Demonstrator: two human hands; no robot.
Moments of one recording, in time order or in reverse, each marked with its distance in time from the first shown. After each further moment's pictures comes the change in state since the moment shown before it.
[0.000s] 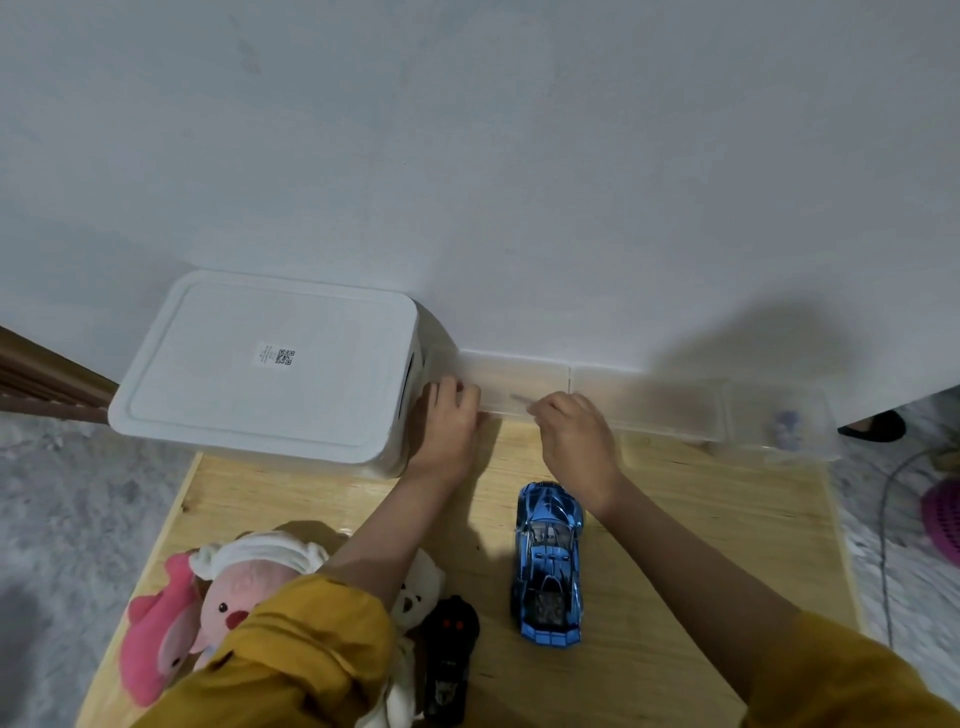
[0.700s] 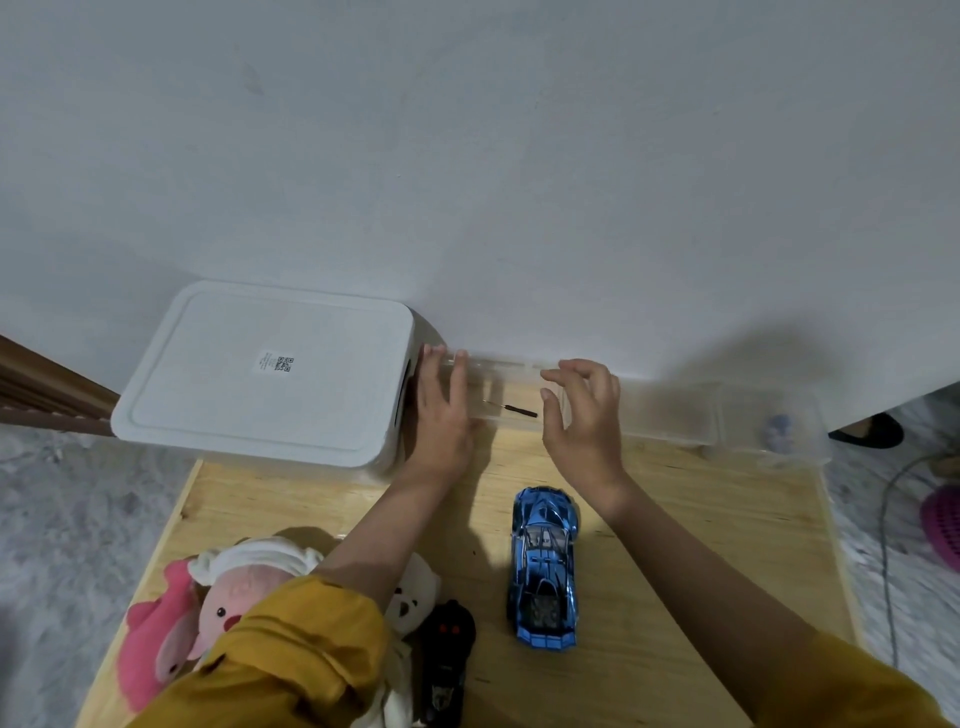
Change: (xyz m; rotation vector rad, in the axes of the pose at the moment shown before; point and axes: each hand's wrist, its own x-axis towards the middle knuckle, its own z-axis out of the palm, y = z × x) left_hand 0.007 0.007 -0.009 -0.169 0.214 0.087; right_hand 0.008 -0.014 -0.023 0.334 0.314 0.233
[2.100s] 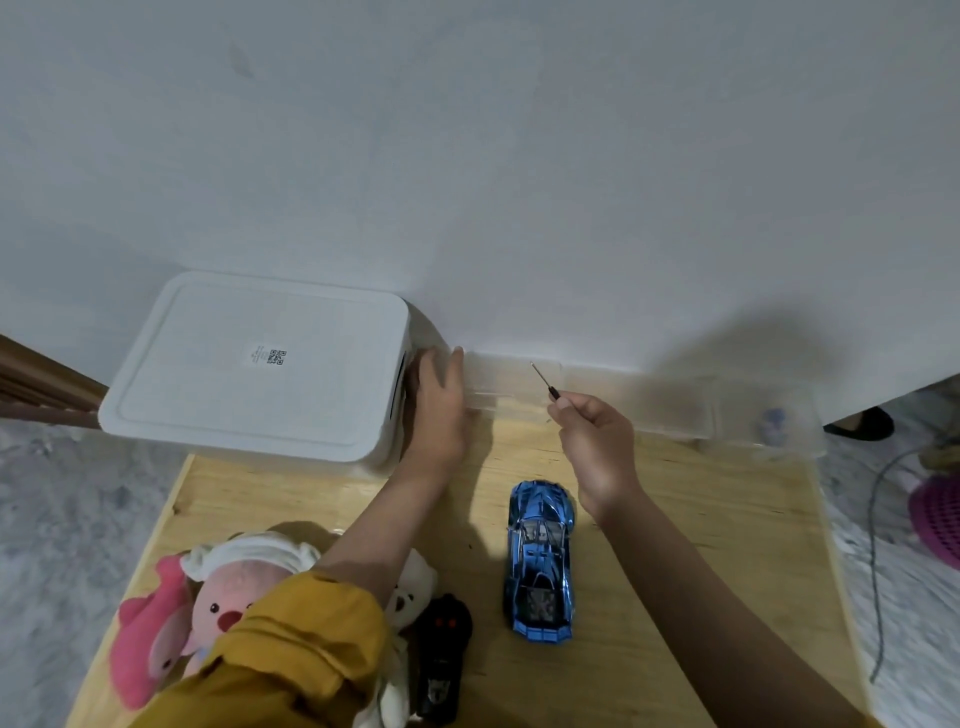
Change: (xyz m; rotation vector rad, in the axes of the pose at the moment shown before) left_hand 0.006 0.012 -0.013 -0.032 -0.202 -0.202; right_hand -0.009 -0.032 -0.027 0.623 -0.094 0.843
